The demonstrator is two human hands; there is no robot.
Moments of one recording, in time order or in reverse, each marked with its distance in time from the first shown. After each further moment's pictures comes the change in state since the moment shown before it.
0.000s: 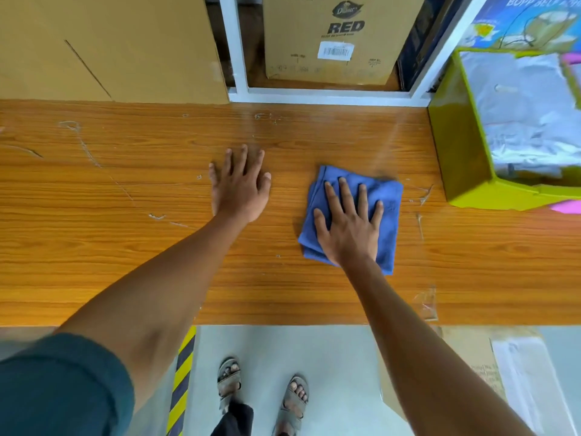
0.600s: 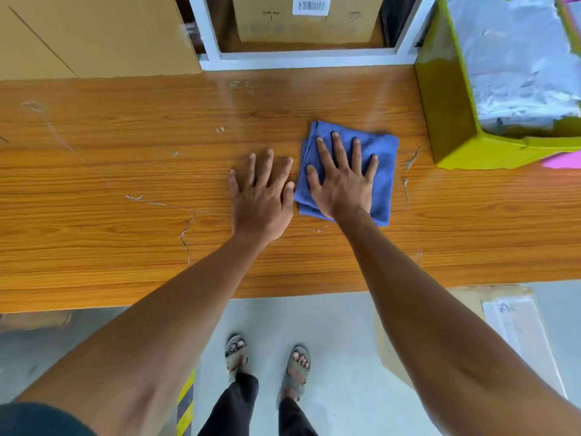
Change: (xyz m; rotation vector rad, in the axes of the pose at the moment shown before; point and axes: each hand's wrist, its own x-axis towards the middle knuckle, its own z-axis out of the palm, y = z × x) left_hand -0.083 0.070 0.037 -0.027 0.118 0.154; right_hand 0.030 0.020 -0.003 -0.030 -0.008 0.017
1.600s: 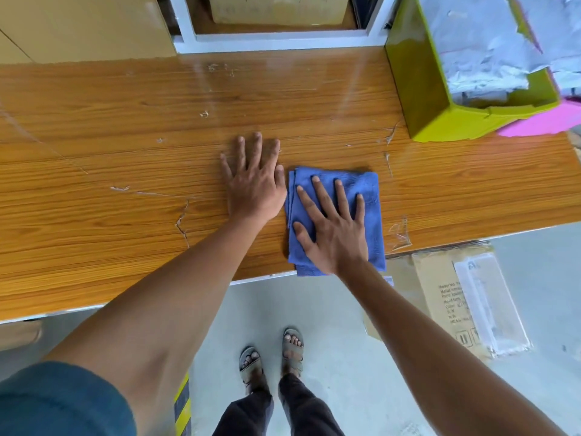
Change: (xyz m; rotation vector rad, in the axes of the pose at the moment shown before) left_hand -0.001 -0.004 -0.008 -0.040 -0.069 0.025; right_hand -0.152 -0.004 0.005 -0.040 -0.043 -0.108
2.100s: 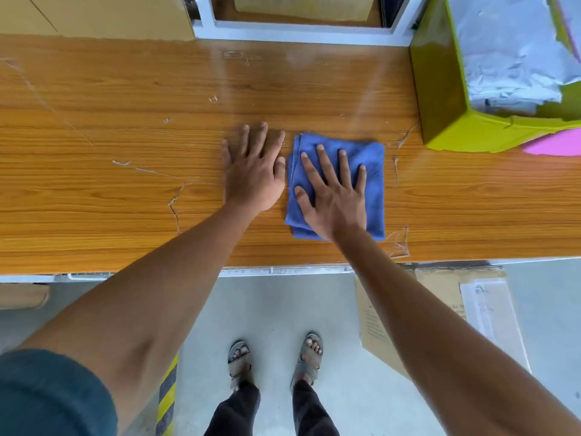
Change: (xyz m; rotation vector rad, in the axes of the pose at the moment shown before) left_hand 0.000 0.002 0.003 0.020 0.046 -0.007; right_hand 0.061 0.020 -0.007 0.034 0.030 -0.053
